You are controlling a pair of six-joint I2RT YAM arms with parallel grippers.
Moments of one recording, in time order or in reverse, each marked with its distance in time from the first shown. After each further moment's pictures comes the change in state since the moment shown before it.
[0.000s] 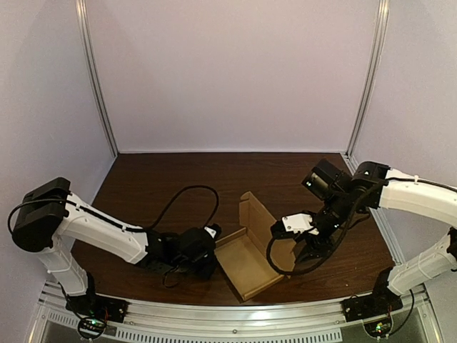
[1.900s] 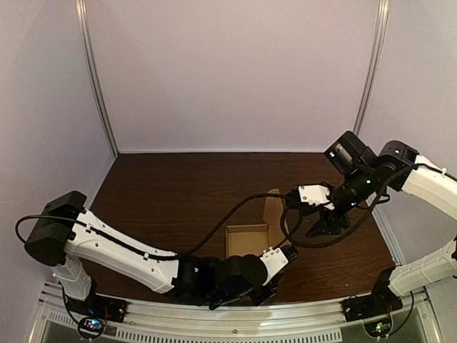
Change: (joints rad) left arm -0.338 0.172 0.386 0.192 -0.171 0.476; right arm -0.093 -0.083 0.168 -0.112 0.117 0.008
